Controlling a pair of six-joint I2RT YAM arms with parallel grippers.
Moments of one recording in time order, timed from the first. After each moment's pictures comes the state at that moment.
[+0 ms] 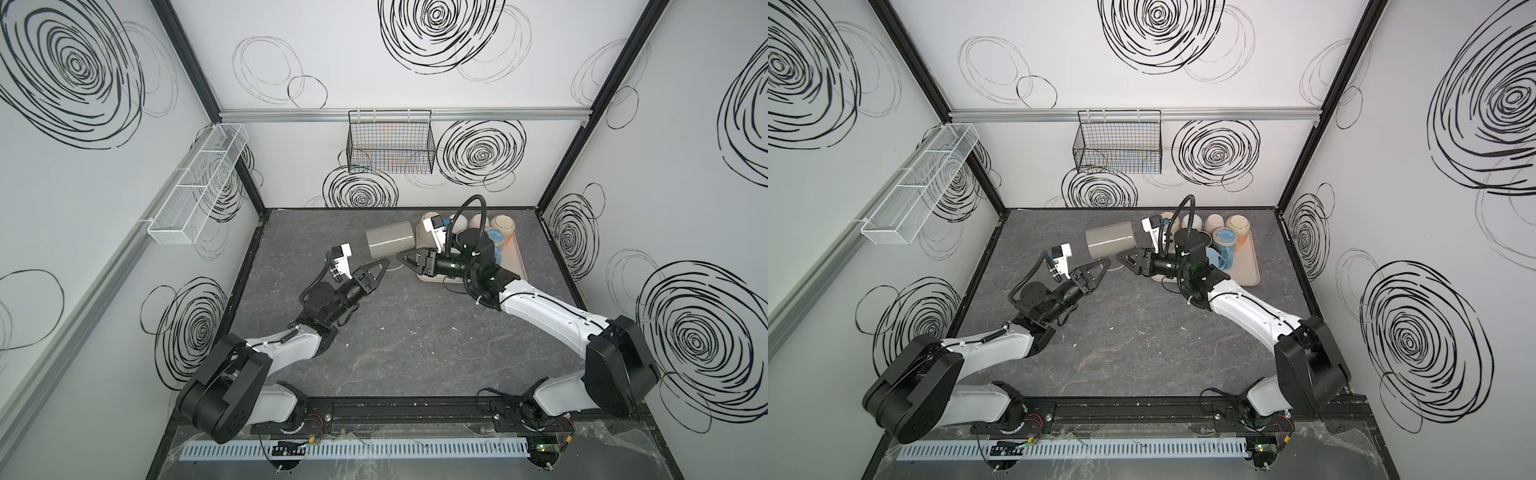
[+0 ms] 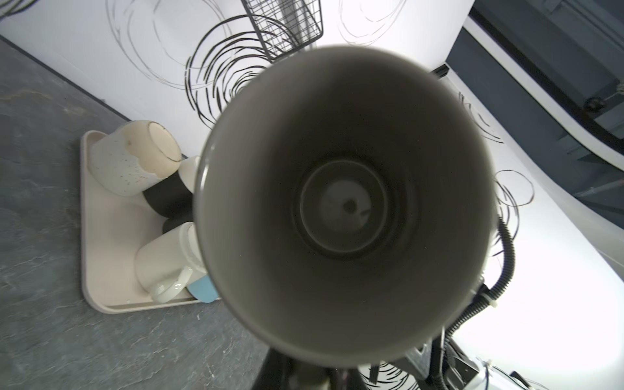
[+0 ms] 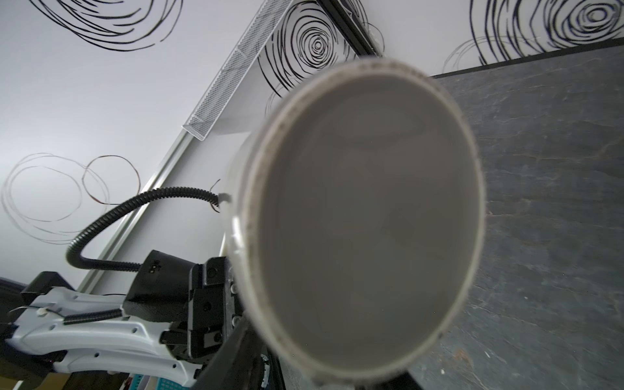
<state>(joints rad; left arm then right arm) -0.45 1.32 0.43 1.06 0.36 -1.15 0.61 1.45 0.99 0.26 -0.63 0.69</state>
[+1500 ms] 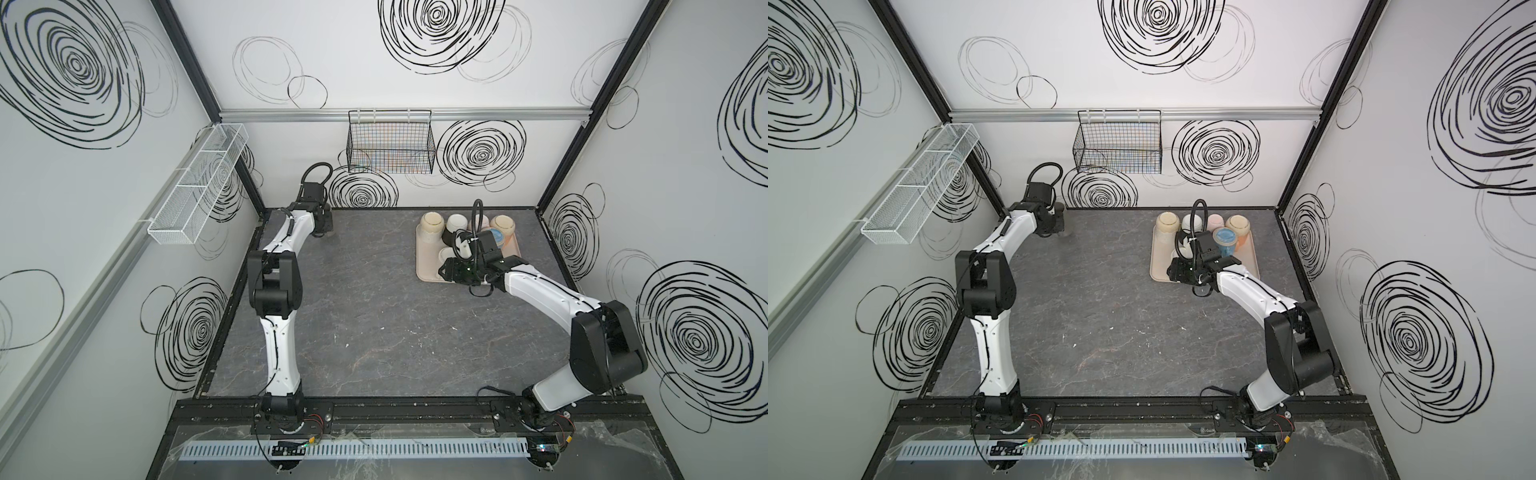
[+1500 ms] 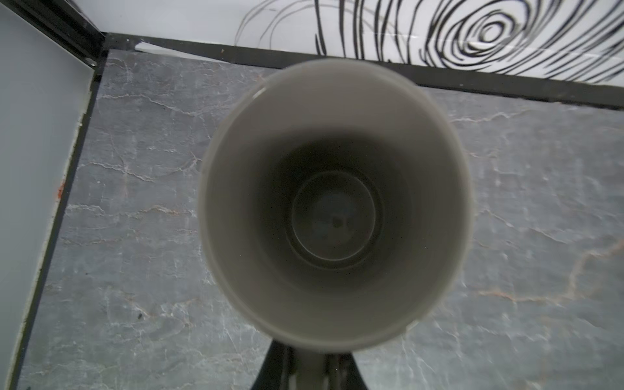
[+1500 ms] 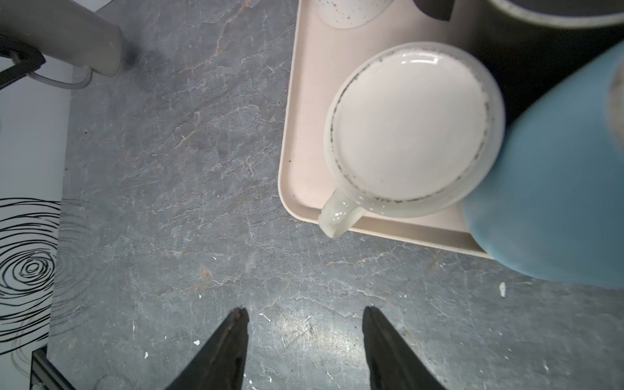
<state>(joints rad) -0.02 2.25 2.00 -0.72 -0.14 -0.14 0.41 1.57 1.07 -0.41 -0.22 0.49</state>
